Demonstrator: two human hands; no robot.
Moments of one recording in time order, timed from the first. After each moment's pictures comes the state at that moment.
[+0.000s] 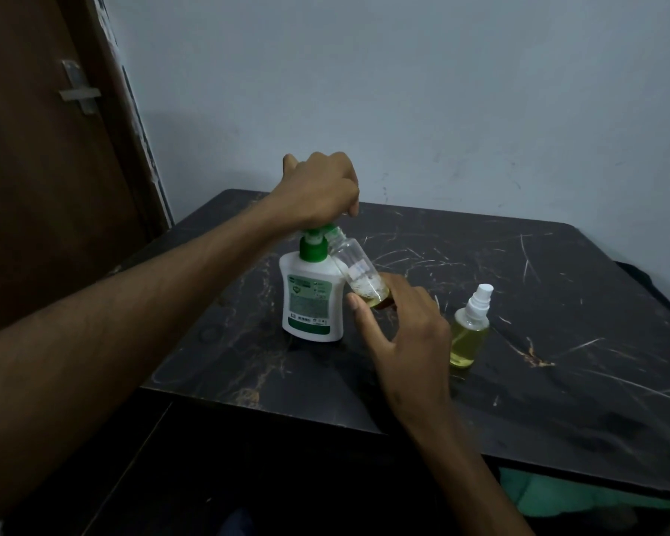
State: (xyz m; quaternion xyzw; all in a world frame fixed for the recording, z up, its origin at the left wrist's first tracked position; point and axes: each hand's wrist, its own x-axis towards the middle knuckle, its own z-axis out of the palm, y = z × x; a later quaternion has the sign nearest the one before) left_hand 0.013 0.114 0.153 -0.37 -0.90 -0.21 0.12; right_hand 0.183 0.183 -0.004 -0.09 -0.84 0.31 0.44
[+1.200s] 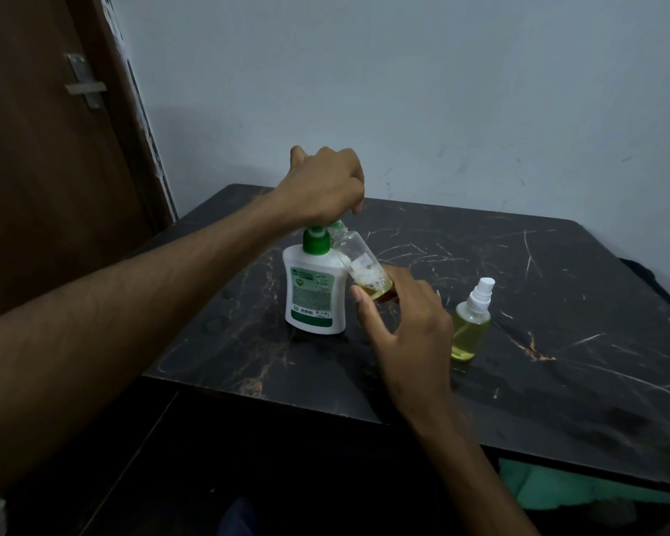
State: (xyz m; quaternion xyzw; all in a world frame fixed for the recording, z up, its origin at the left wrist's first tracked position) left_hand 0.020 0.112 0.154 -0.40 -0.89 -0.19 0.14; right_hand 0.185 0.182 -0.003 -0.08 -0.83 0.31 0.45
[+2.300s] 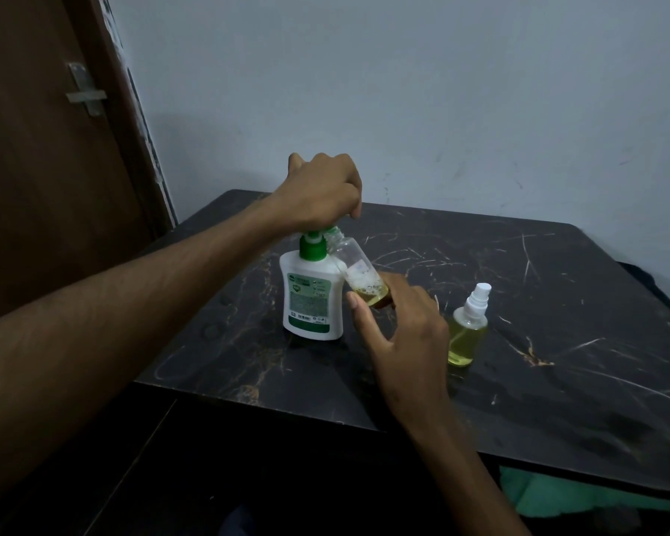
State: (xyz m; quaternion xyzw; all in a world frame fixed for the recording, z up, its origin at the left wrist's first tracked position) left_hand 0.018 0.112 0.155 -0.40 -0.88 -0.20 0.13; right_hand 0.186 0.181 -0.001 -0.09 -0.83 0.31 0.44
